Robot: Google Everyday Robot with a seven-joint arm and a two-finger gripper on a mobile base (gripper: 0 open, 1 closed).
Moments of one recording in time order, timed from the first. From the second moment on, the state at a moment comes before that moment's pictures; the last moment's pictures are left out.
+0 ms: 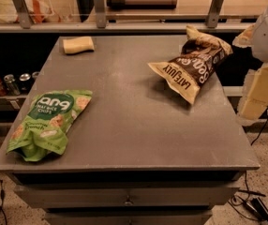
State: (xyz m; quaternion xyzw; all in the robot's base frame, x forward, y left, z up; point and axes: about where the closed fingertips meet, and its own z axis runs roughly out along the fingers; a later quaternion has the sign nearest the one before) arm 0.438 -0.216 0.979 -0.60 0.78 -0.04 0.16
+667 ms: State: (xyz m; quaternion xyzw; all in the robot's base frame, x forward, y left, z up) arm 0.453 -0.214 0.980 -0.65 0.75 -0.06 0.15
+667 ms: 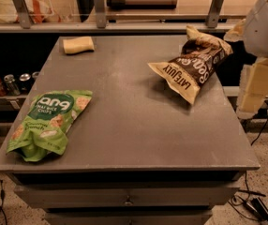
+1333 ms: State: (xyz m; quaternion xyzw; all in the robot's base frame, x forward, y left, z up) arm 0.524 -0.202 0.981 -0.77 0.62 -0.16 0.10
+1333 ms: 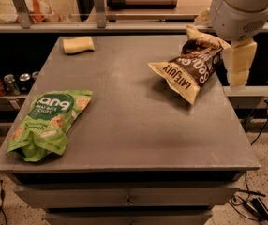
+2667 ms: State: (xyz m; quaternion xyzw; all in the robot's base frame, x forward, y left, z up) arm 0.627 -0.219 0.918 -0.83 0.50 -0.25 0.00
